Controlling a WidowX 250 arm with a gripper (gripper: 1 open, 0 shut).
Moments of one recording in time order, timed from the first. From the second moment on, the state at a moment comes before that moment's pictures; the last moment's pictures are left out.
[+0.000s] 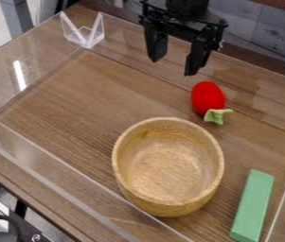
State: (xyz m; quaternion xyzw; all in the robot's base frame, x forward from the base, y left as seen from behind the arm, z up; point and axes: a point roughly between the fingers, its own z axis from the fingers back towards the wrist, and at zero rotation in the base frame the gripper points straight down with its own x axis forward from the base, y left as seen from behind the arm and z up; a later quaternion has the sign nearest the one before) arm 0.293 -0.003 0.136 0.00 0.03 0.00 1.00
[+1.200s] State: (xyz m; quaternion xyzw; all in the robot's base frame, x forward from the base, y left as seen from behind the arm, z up) arm 0.318 -0.049 0.076 -0.06 0.01 0.36 0.93
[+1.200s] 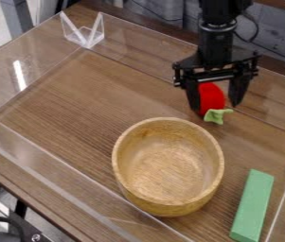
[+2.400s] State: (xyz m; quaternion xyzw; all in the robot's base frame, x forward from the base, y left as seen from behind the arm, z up) arm 0.341 -0.050 0.048 -0.05 0.01 0.41 0.91
